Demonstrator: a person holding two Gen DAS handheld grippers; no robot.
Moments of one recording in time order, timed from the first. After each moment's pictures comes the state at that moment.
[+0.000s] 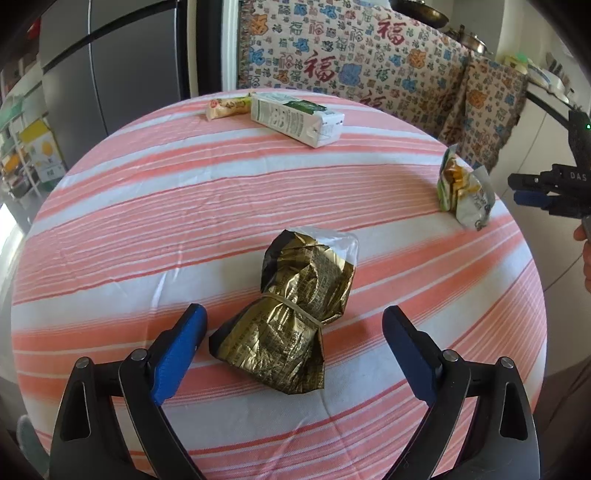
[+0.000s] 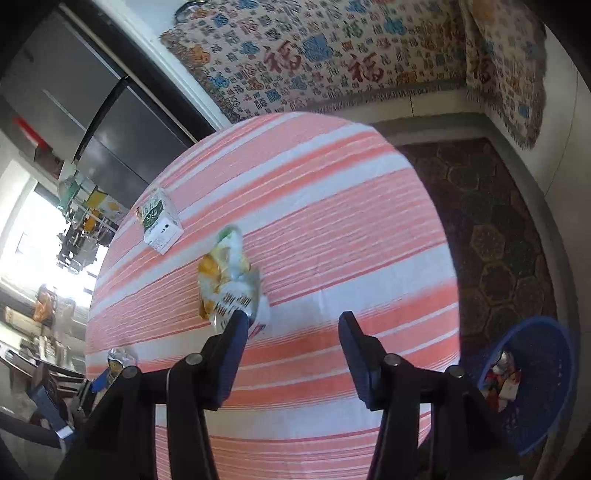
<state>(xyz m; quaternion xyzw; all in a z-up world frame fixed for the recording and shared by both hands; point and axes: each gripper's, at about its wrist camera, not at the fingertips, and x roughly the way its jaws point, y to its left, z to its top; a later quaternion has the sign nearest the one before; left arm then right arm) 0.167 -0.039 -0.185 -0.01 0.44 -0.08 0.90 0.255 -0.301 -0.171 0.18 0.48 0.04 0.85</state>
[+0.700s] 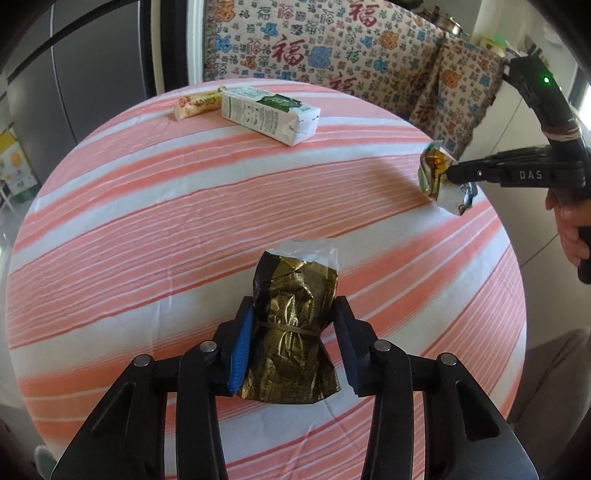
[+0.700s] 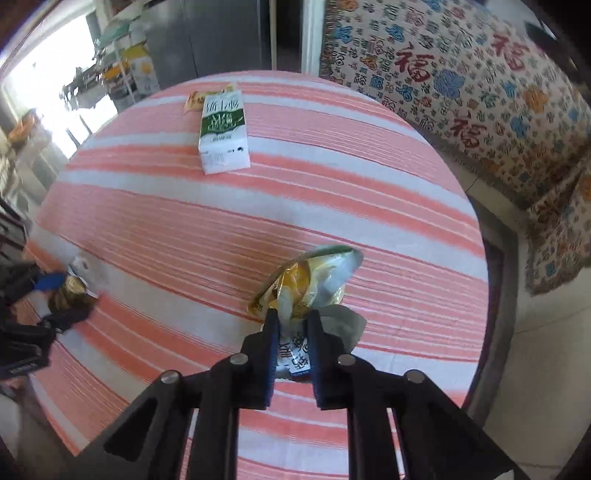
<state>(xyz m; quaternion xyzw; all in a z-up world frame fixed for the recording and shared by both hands) 0.182 -0.033 -0.169 0.00 0.47 -0.14 0.87 0.296 -0.184 -0.166 -0.08 0.54 0.12 0.83</state>
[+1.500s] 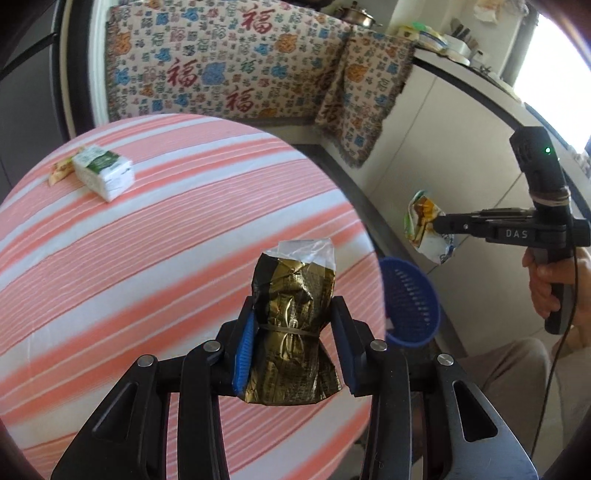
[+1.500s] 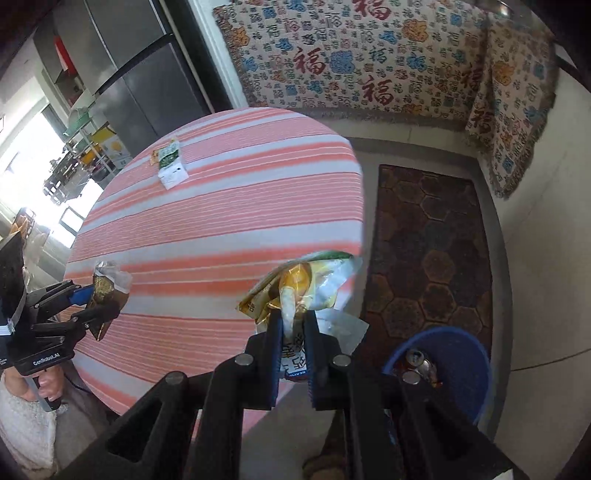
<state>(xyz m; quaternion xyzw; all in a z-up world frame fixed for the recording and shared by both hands) 0.141 -0.205 -0.114 0.01 0.45 -0.28 0.85 0.167 -0.342 -0.113 0.06 0.51 0.05 0.85</state>
